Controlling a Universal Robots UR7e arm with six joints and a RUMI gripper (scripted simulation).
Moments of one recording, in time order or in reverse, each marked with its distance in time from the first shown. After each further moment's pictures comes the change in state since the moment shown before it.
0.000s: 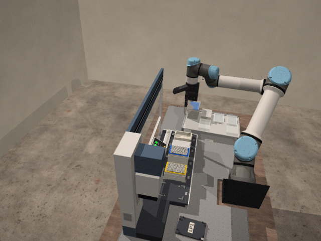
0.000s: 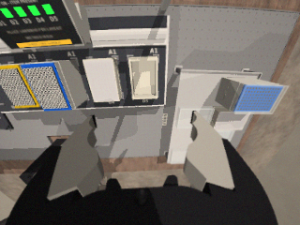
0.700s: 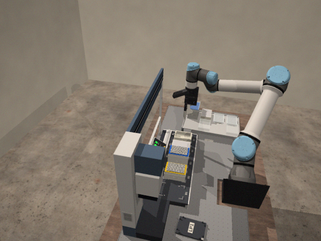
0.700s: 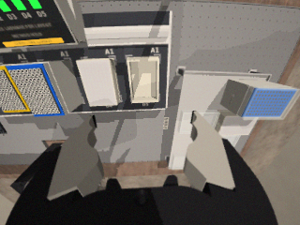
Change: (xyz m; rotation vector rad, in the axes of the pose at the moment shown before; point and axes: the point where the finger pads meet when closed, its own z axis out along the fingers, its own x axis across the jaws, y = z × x) arm 0.000 0.000 0.031 0.000 0.000 0.000
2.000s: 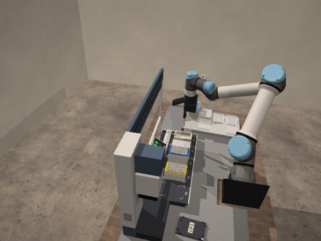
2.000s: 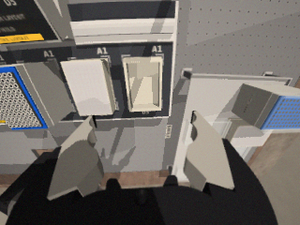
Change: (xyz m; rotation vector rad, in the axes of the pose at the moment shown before) arm 0.000 0.000 0.056 0.000 0.000 0.000
